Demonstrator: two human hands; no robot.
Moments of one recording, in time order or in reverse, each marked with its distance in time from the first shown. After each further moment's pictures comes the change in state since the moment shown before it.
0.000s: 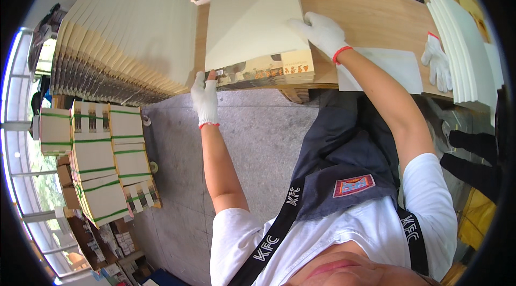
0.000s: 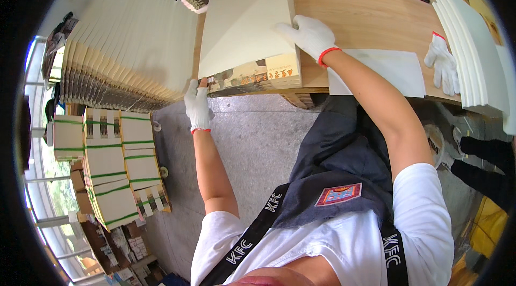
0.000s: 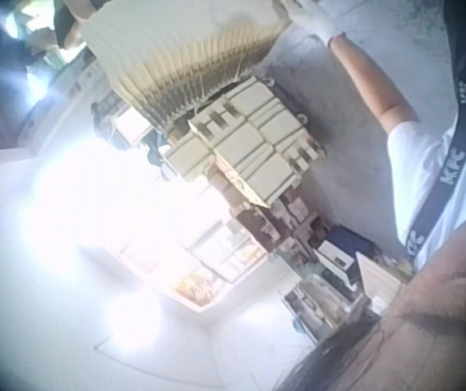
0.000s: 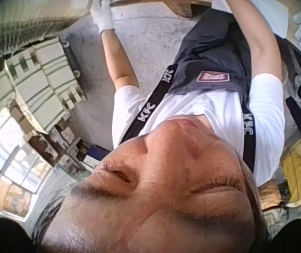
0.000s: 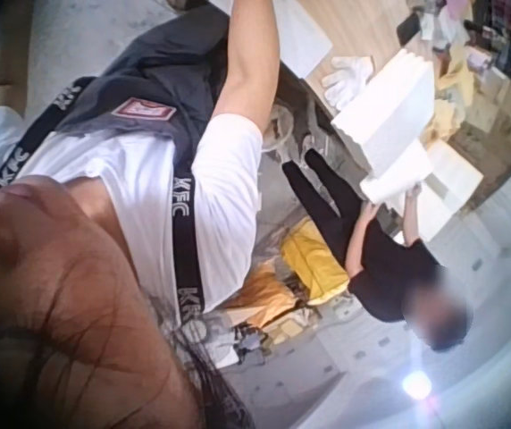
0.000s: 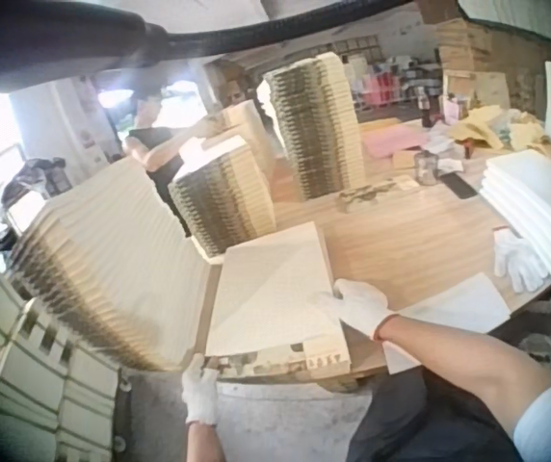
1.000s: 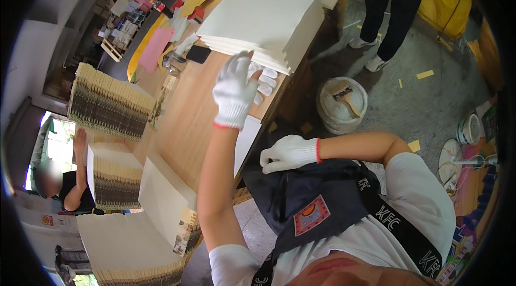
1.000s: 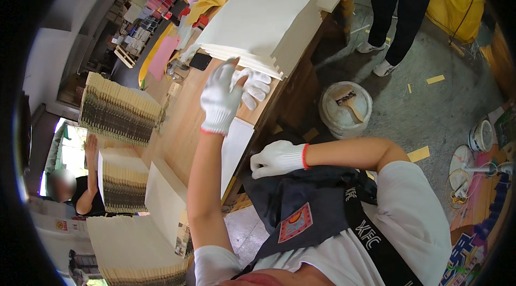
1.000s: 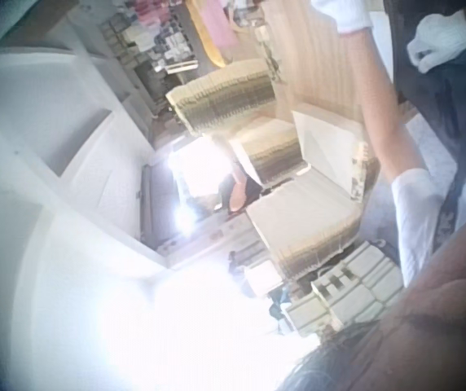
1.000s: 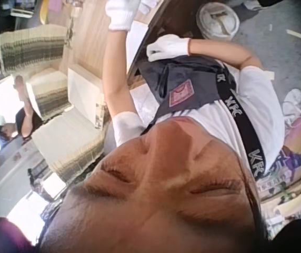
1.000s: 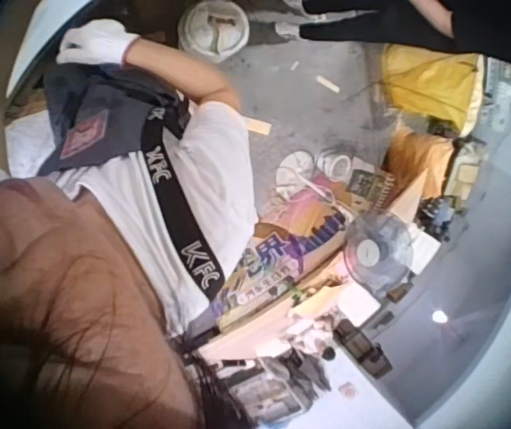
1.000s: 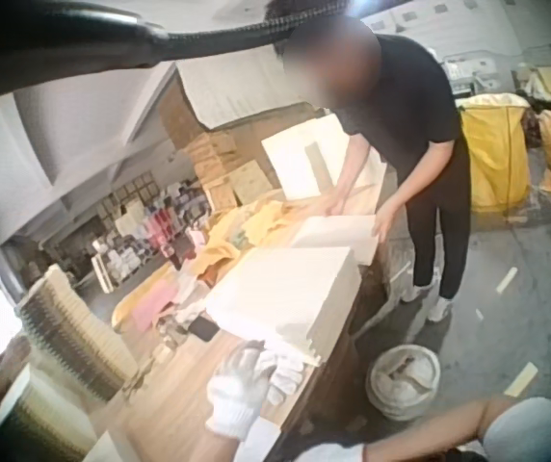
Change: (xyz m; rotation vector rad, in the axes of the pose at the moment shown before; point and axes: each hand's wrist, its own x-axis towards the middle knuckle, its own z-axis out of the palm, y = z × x) left_hand -0.183 0.419 0.356 -0.048 -0.599 1.548; right_hand -0.289 0.172 -0.112 0.172 0.018 -0.056
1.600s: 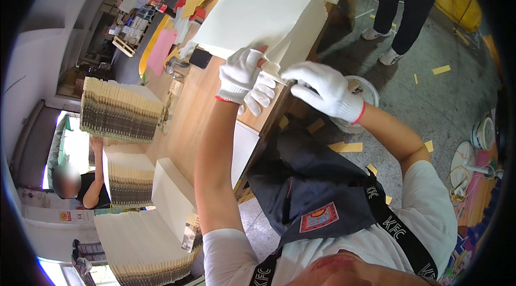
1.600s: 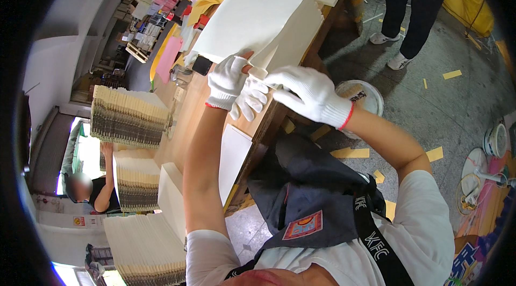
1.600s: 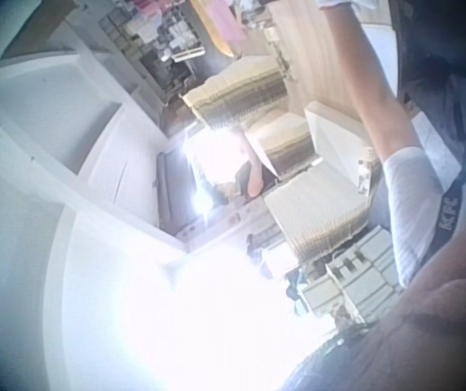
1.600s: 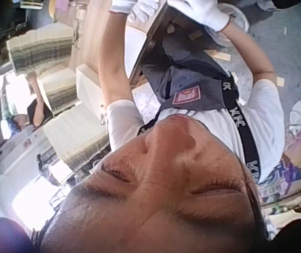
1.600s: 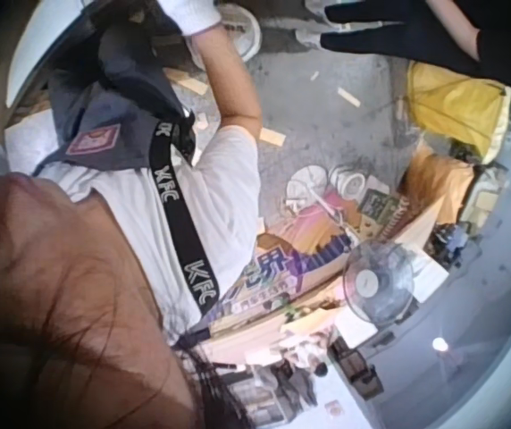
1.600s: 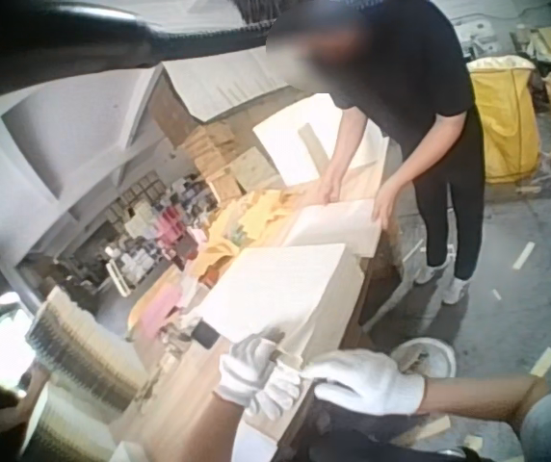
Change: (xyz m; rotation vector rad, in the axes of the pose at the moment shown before) left_hand 0.071 -0.029 0.068 0.016 -0.036 0.405; right_hand -0.060 0.065 -0.140 -0.155 0.984 -0.180
